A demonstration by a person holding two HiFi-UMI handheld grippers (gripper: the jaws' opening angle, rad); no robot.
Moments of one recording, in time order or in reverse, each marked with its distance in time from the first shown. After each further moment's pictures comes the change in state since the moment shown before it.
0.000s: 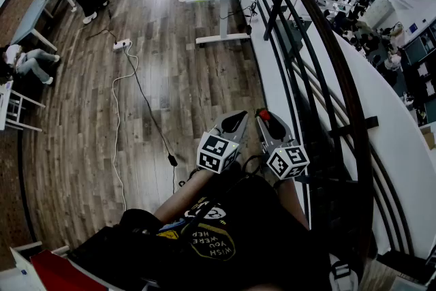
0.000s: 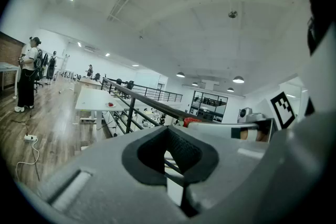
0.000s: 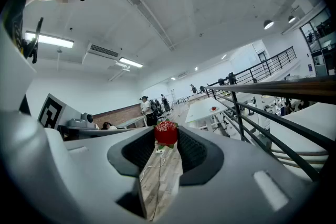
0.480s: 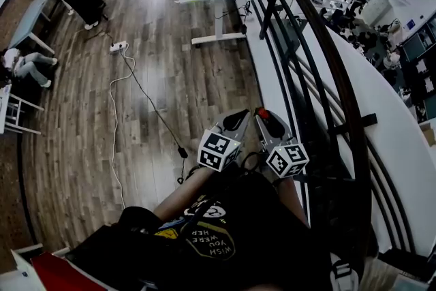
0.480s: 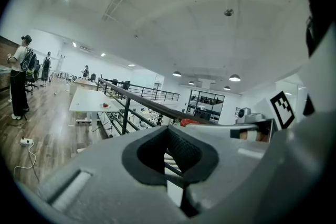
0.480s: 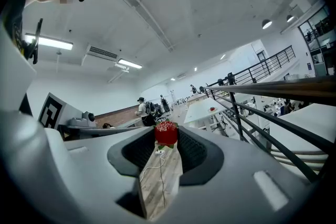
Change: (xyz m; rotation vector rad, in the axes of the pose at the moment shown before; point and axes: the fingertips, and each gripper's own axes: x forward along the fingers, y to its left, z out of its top) left arm 0.021 -0.024 0.004 0.029 0.004 -0.026; right arm -0.013 -0.018 0.006 0.008 -0.007 0.007
